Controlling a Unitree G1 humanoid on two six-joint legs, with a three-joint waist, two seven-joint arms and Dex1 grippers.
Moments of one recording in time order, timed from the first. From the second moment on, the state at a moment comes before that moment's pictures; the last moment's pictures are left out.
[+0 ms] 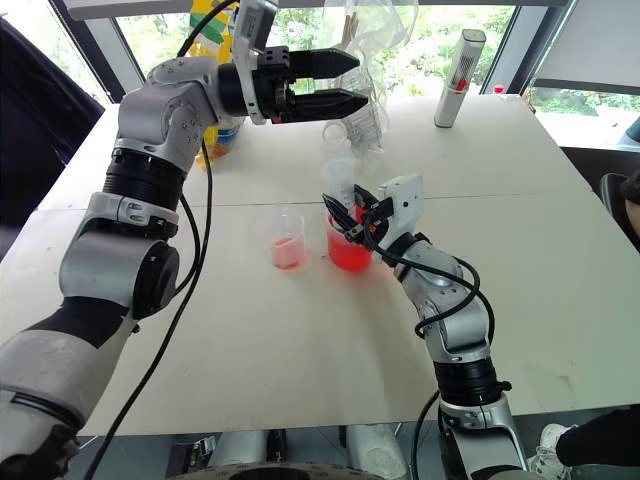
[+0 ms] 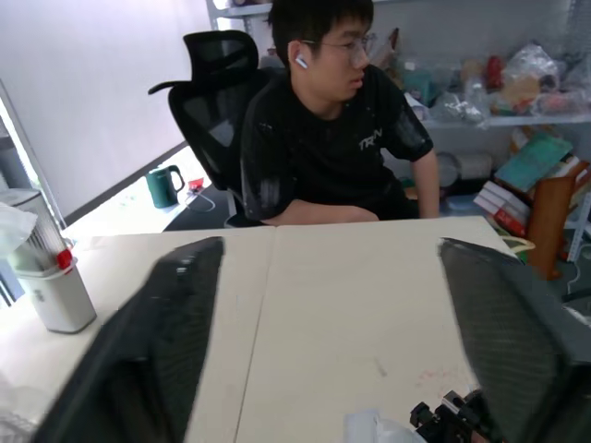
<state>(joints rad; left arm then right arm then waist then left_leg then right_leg) -1.38 0.29 -0.02 0.73 -0.37 0.34 -1.23 -0.36 -0.25 0.03 -0.26 0.30 0.37 0.46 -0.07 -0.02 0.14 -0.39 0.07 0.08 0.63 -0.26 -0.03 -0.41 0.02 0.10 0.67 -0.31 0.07</state>
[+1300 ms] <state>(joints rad) -1.14 0.65 0.03 0.48 -0.39 0.47 -1.27 -0.64 -0.09 0.14 -0.08 0.38 0.32 0.53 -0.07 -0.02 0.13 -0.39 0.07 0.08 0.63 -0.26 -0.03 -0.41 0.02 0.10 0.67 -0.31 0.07</state>
